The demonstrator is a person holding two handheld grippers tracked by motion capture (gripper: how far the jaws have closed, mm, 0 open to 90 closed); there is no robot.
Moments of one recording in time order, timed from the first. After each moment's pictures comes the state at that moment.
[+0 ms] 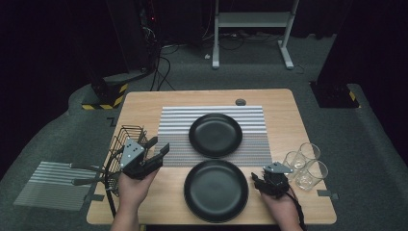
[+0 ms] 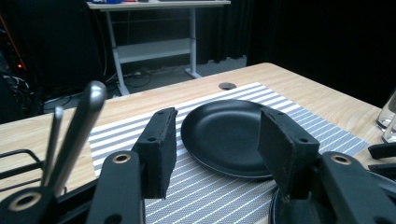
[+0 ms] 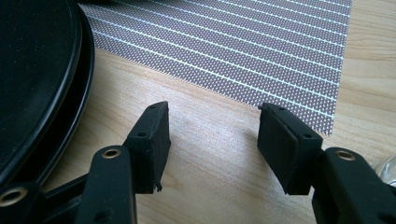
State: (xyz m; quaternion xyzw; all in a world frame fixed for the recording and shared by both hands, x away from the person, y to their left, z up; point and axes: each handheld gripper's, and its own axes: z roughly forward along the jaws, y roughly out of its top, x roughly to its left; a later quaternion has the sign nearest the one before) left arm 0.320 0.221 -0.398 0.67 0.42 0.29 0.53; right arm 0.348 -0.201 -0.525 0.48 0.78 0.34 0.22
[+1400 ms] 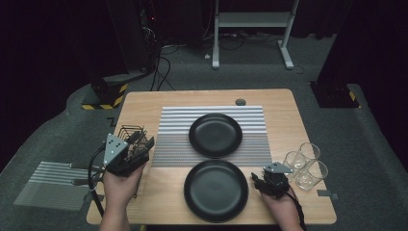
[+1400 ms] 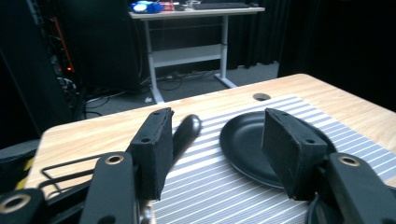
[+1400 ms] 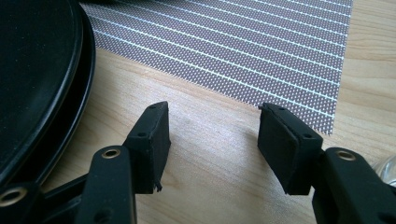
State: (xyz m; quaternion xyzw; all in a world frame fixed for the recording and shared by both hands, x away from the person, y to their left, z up) left arm 0.315 0.250 -0.371 0.65 0.45 0.35 0.50; right arm 0.348 -0.201 -0.525 0.48 0.78 0.34 0.22
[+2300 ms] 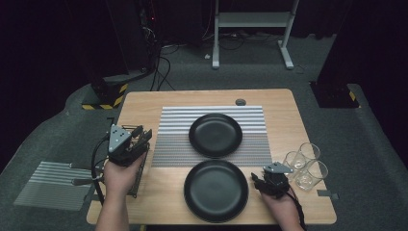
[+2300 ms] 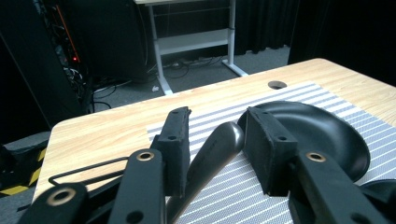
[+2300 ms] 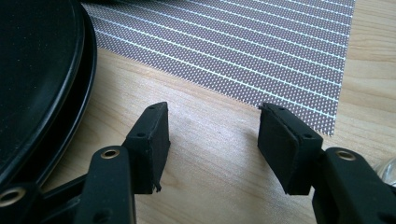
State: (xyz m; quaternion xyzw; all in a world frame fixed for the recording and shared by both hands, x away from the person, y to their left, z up) left arm 0.343 0.253 -0.375 0.68 0.45 0.35 0.46; right arm 0.348 -0.202 -0.525 0.47 0.78 0.34 0.22
